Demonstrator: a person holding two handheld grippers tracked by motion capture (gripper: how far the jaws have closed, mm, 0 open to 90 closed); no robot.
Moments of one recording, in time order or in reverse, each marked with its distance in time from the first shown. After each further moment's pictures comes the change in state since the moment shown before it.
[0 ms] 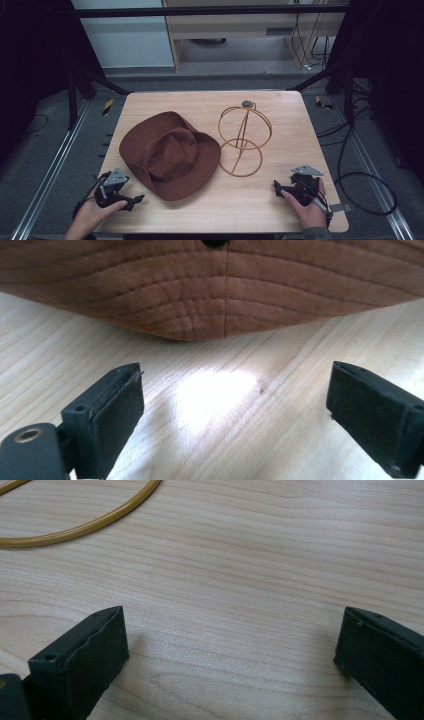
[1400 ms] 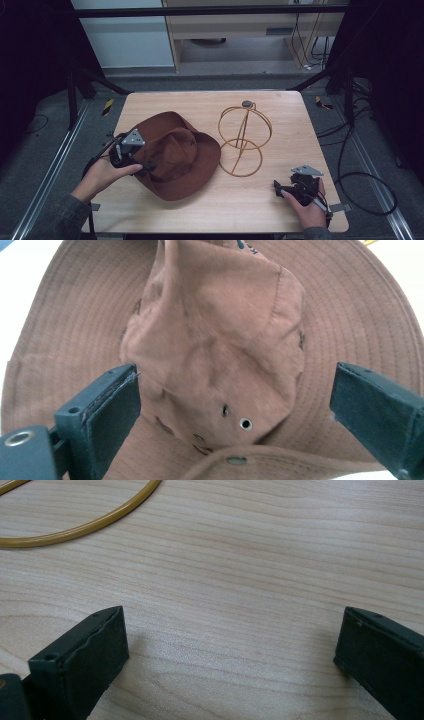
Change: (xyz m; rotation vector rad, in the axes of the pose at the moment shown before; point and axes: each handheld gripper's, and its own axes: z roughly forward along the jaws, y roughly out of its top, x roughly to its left) left arm 0.010 0.140 -0.011 0.052 -0.020 0.143; right arm 0.000 0.000 0.000 0.000 -0.001 0.000
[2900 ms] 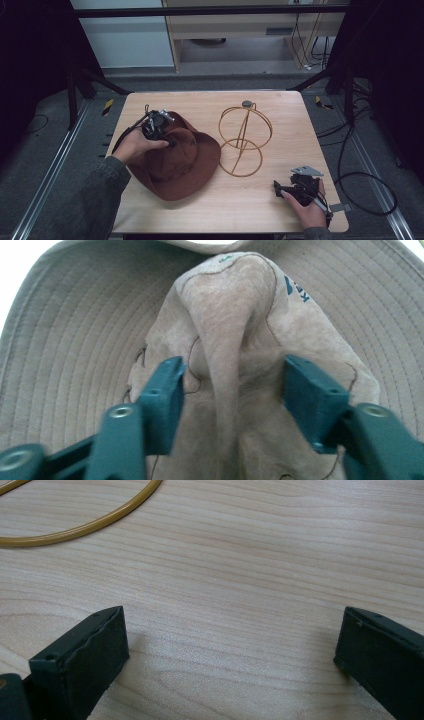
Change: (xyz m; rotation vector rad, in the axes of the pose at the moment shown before) left arm 0.035 0.071 0.073 0.206 -0.036 -0.037; right arm 0.001 0.000 -0.001 0.002 -0.004 0.003
